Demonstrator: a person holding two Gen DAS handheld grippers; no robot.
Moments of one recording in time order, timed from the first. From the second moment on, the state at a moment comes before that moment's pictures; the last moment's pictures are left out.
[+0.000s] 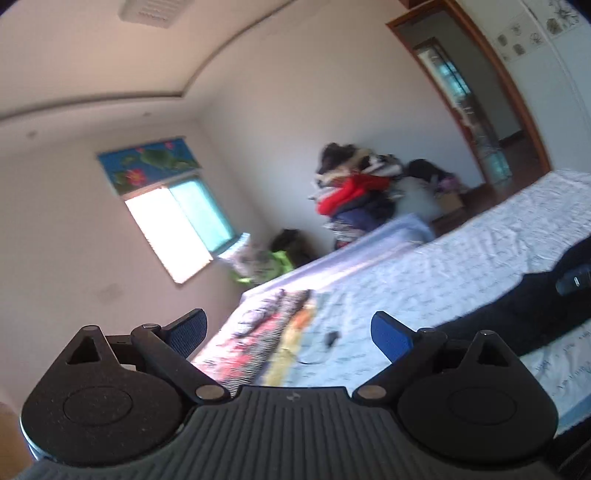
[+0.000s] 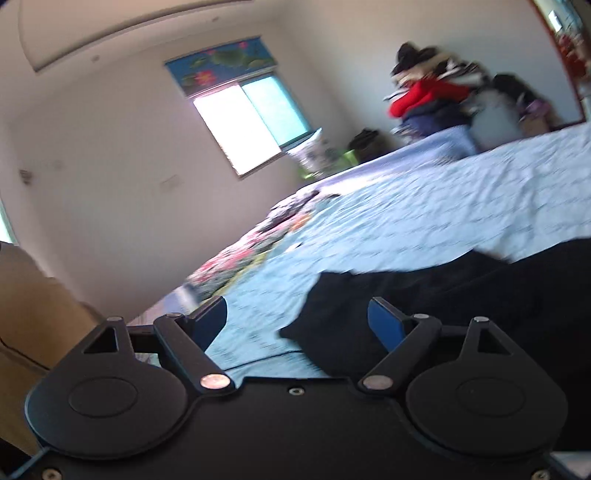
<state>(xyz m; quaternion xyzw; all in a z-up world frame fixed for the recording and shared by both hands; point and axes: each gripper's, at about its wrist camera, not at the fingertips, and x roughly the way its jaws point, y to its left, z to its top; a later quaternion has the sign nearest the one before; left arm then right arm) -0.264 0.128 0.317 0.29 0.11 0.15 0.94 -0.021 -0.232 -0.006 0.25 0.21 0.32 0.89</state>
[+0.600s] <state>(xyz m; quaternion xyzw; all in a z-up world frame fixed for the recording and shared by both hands) -0.335 0.058 0.453 0.28 0.01 0.20 0.94 -0.048 -0.195 0.037 0.28 0.17 0.39 0.86</state>
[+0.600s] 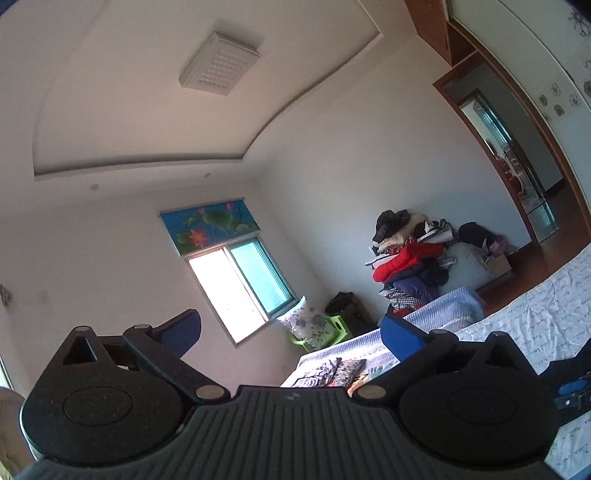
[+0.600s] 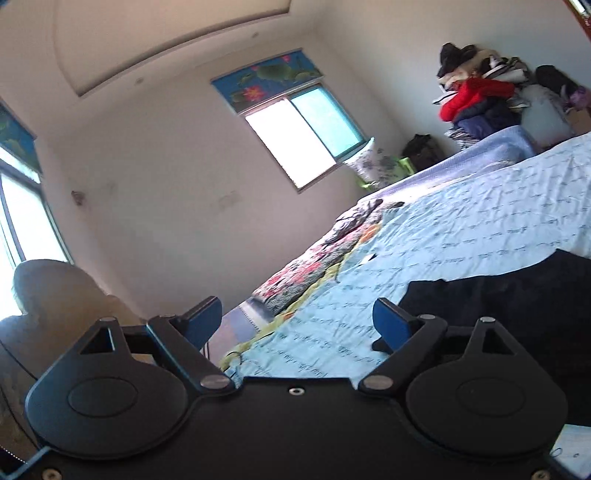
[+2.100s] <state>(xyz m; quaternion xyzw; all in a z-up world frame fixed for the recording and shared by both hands) 0.012 -0.181 -0.027 0.35 0.15 -0.24 0.89 -0.031 -0.642 -0.092 0.45 0.25 -0.24 0.83</state>
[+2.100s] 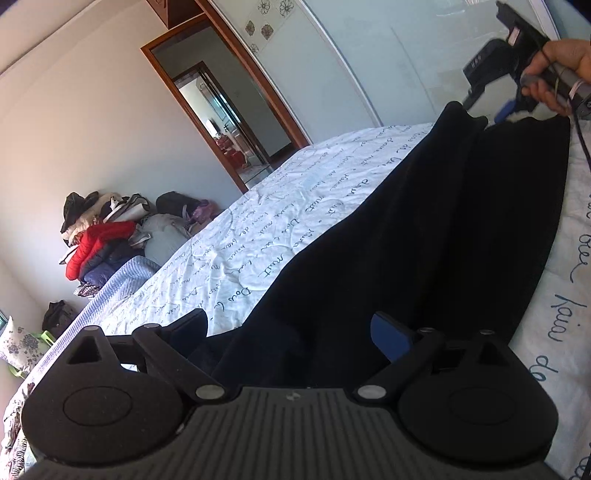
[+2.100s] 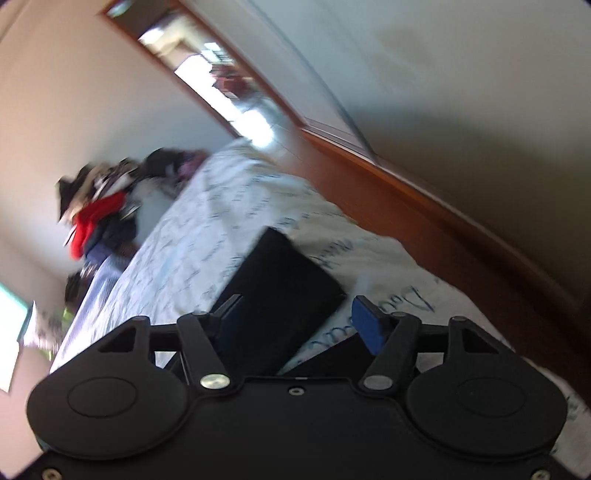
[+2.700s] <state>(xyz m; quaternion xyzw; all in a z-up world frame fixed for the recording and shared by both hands) 0.012 -0.233 -0.054 0.40 0.12 -0.30 0.86 -0.041 -0.616 -0.020 0.45 0.16 -0.21 0.85</state>
